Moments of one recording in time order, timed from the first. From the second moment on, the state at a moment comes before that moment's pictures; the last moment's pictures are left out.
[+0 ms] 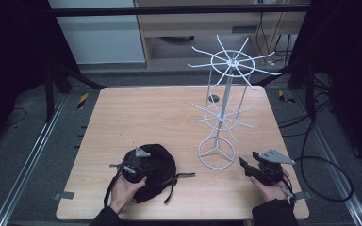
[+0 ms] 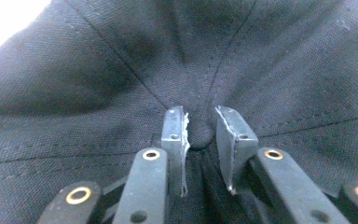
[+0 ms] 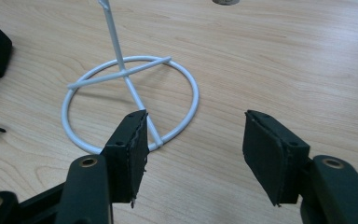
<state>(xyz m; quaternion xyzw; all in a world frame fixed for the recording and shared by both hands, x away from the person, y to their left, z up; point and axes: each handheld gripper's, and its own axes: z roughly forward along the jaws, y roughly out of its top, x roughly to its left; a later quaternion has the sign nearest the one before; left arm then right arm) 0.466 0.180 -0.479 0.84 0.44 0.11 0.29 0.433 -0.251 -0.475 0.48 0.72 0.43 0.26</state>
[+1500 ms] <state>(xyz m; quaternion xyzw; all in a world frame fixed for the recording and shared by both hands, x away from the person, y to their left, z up) 0.454 0.172 -0.478 0.86 0.43 0.12 0.24 0.433 -0.252 -0.477 0.48 0.72 0.42 0.26</state>
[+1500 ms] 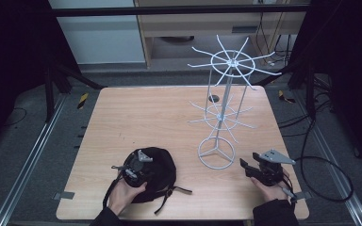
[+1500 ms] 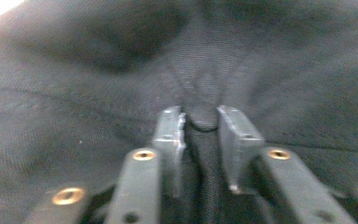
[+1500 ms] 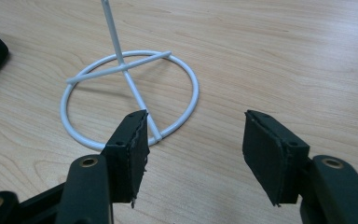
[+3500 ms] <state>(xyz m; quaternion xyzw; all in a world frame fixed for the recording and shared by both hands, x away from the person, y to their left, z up) 0.387 0.236 -0.317 0.67 0.34 0.25 0.61 0.433 -0.254 -0.479 0.48 0.72 0.42 0.27</state>
